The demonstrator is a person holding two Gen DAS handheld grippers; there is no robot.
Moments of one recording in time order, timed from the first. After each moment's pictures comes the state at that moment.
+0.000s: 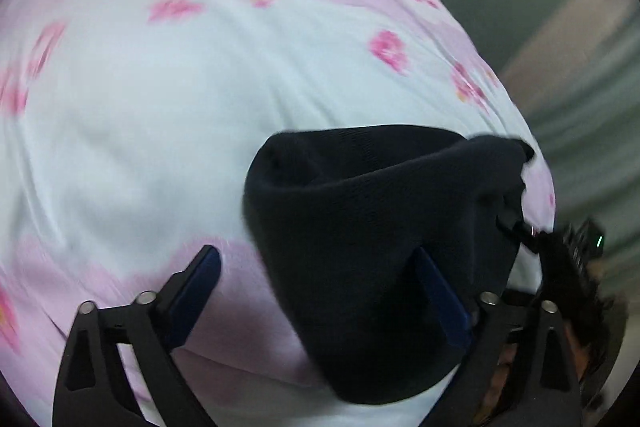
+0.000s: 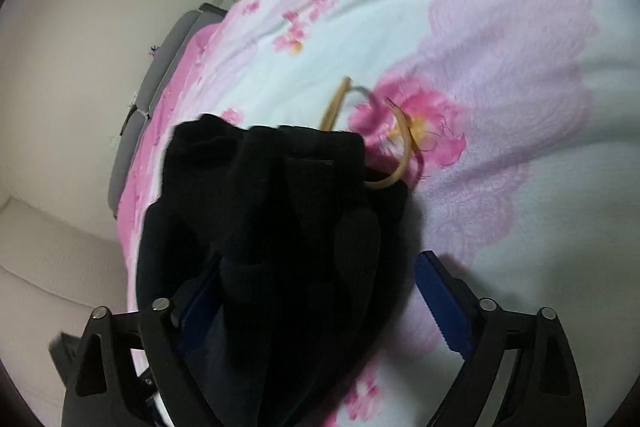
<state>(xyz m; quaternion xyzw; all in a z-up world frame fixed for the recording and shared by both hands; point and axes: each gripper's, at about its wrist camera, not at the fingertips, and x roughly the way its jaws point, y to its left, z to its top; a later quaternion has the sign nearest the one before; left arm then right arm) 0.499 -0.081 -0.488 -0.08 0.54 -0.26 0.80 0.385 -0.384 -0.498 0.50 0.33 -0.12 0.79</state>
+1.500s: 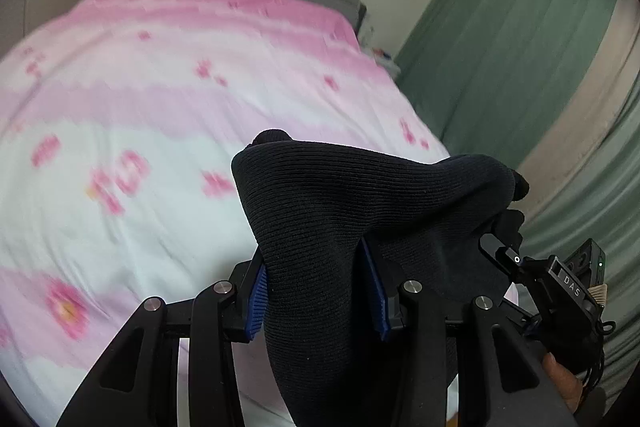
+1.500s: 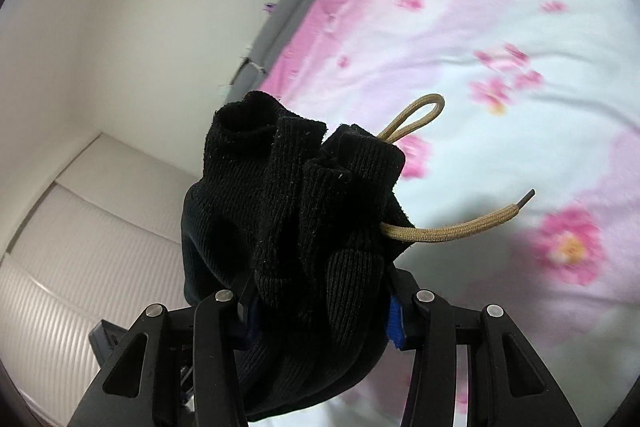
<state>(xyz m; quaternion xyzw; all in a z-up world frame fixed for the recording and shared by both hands) 0.476 -0.050 -0.294 -0.15 0.39 -0.19 0.89 0.489 -0.373 -0.348 0.47 0.29 0.10 0.83</state>
